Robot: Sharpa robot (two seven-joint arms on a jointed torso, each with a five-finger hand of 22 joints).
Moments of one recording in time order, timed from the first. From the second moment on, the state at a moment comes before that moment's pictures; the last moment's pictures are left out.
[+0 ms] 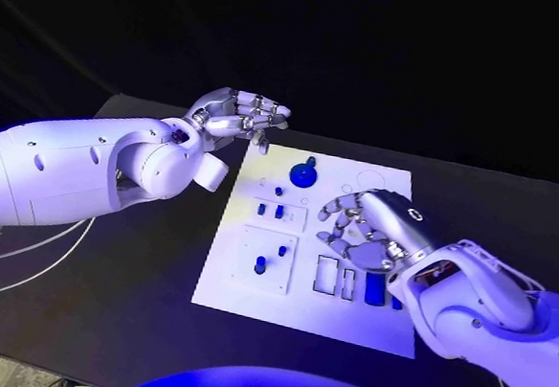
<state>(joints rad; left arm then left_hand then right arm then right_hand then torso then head) 1.21 -0.88 -0.02 1.49 -0.12 -0.18 0.35 1.43 -0.19 0.47 0.11 0.28 0.92 0.18 0.27 0.27 1.02 0.11 0.42 0.19 1.11 0.03 1.19 0.49 0.18 1.11 0.11 0.85 0.59 1.12 -0.89 -0.12 1.88 -1.58 -0.58 -0.21 1.30 -0.23 0.46 0.18 0.16 1.02 0.12 0.25 0.40 1.30 0.03 0.38 0.33 1.47 -0.04 1.48 1.31 0.03 1.47 0.07 1.48 1.31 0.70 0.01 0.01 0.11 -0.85</state>
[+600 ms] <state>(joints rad) 1.21 -0.88 -0.03 1.49 -0.12 -0.18 0.35 1.43 -0.19 0.47 0.11 0.28 0.92 0.18 0.27 0.27 1.01 0.11 0.42 0.19 1.11 0.03 1.19 0.48 0.18 1.11 0.11 0.85 0.59 1.14 -1.16 -0.14 1.97 -1.37 -0.44 -0.33 1.24 -0.21 0.32 0.29 0.15 0.97 0.10 0.33 0.58 1.37 0.01 1.16 1.21 1.46 -0.05 1.51 1.31 0.02 1.47 0.05 1.56 1.31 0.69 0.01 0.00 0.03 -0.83</state>
